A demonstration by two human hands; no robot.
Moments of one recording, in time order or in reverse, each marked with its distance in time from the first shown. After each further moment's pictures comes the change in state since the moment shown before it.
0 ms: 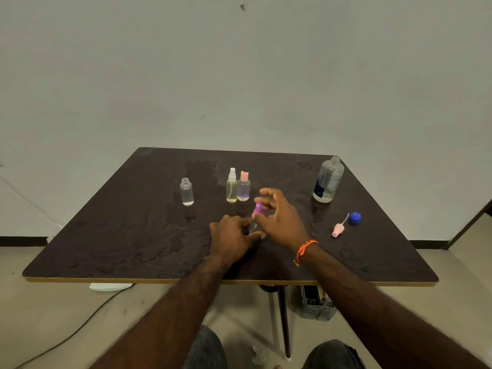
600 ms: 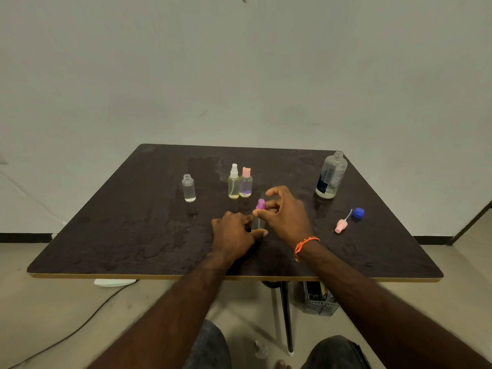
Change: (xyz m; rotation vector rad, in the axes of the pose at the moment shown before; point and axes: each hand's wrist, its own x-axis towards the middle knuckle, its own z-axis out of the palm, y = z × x) left_hand 0.000 -0.001 0.002 0.060 -0.031 0.009; right_hand 0.002 0.003 -0.001 -0.076 0.094 0.044
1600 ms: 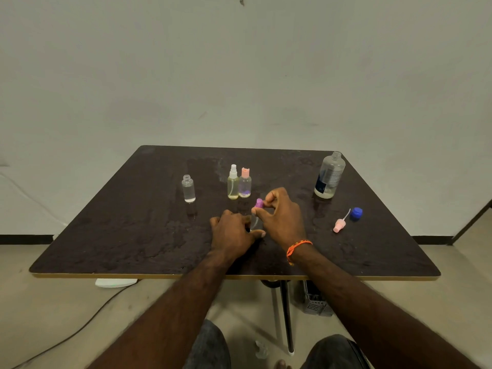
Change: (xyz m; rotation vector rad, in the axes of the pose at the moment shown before) left_hand -0.003 0.006 -0.006 0.057 -0.047 -0.012; right_hand -0.007 0.001 0.013 -0.013 0.117 -0.037
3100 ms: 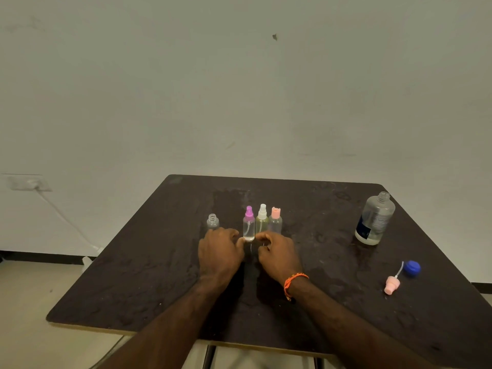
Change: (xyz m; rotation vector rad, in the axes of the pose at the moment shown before) left_hand 0.062 -0.063 -0.049 0.132 0.309 -0.198; right_hand 0.063 -0.003 0.088 -0.090 -0.209 0.032
